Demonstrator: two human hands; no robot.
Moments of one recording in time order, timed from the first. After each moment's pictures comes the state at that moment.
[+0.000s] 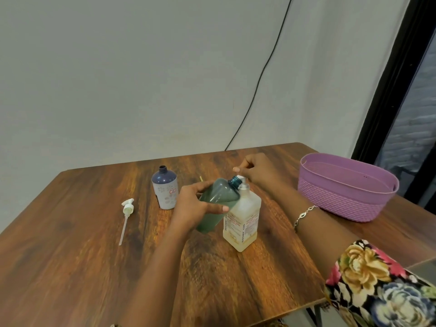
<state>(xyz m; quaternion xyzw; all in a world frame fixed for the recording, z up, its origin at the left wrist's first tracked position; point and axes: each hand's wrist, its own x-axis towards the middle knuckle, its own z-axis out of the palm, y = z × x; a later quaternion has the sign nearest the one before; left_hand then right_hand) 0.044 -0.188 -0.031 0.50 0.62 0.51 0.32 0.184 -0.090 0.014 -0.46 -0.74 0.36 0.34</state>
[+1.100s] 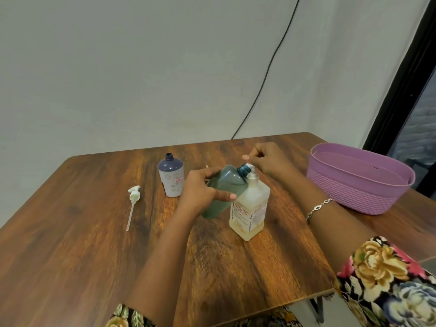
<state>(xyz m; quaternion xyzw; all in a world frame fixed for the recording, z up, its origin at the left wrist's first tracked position) 0.042 -0.187 -0.024 0.51 0.63 0.50 0.30 0.182 -0.085 0.008 -0.44 -0.75 0.36 0.34</state>
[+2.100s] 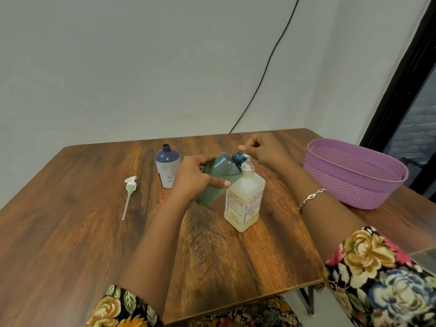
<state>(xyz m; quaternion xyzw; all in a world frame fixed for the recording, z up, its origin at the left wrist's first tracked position) 0.041 -0.187 -0.017 0.52 0.64 0.50 0.28 0.183 -0.088 0.016 -0.44 -0.76 0.35 0.33</state>
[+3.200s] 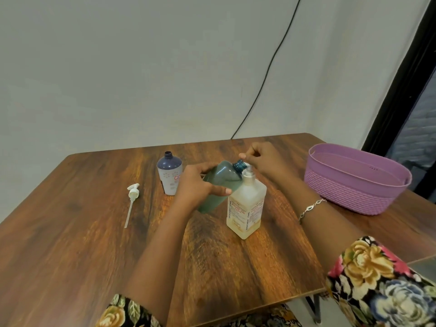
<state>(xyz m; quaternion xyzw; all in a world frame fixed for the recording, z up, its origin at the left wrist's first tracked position) 0.041 -0.183 -0.022 0.51 0.64 0.50 0.27 0.183 -0.086 0.005 -0.44 -0.77 0.33 0.34</state>
